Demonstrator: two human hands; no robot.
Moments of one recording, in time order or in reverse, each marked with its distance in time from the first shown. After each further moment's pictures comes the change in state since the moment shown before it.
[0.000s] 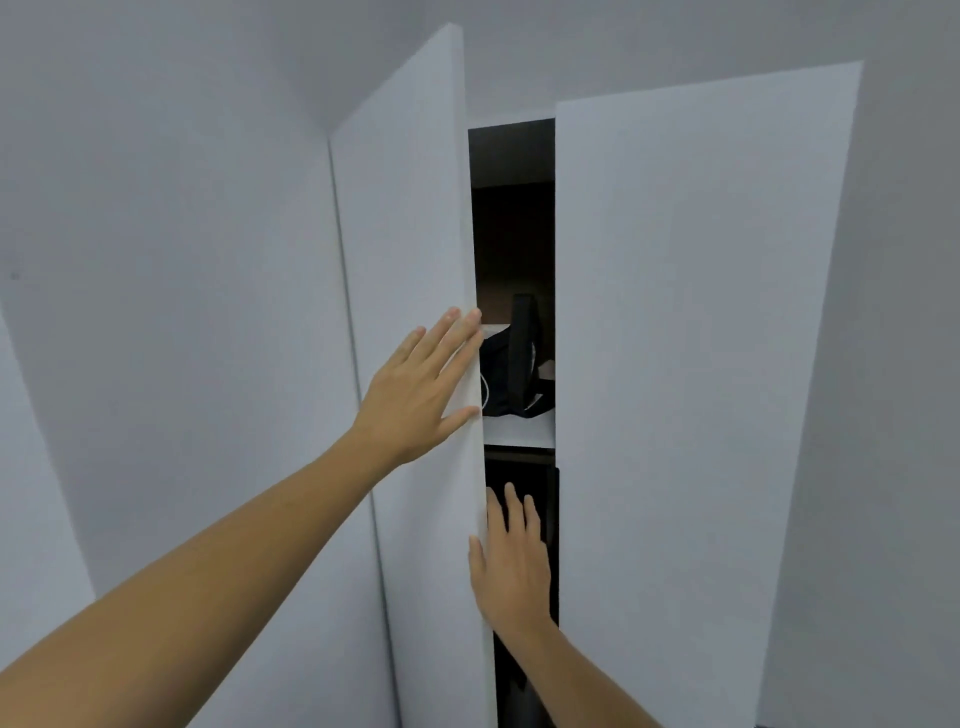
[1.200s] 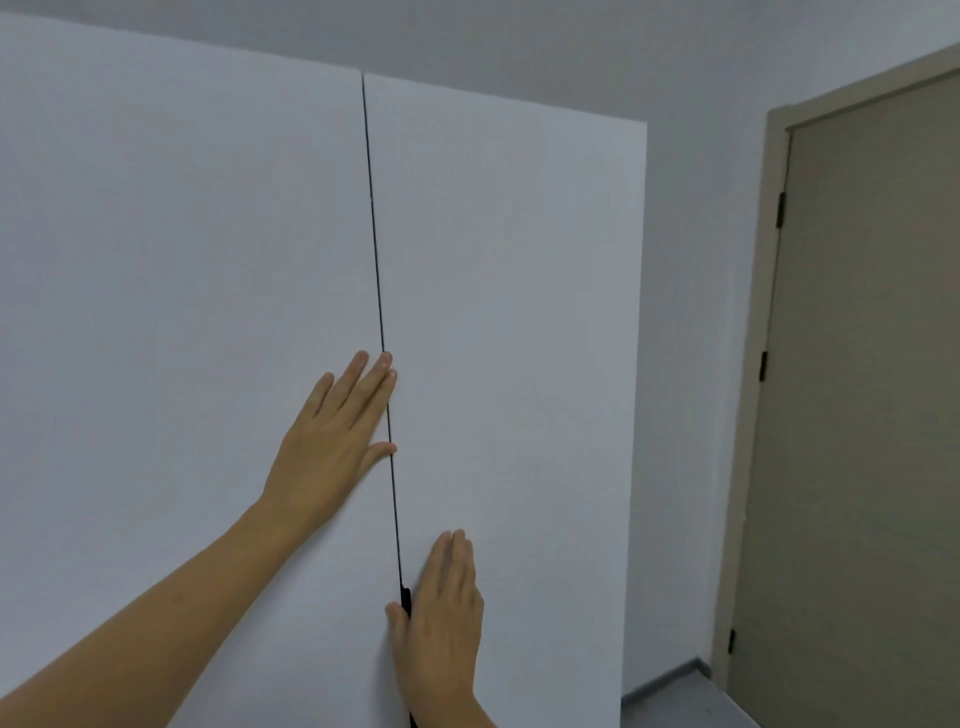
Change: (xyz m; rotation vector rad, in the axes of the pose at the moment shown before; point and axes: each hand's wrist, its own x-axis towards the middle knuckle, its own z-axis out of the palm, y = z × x) left_hand 0.178 0.035 0.230 -0.289 0.315 0.156; right_hand 0.142 0.107 0.068 -0.264 0.213 0.527
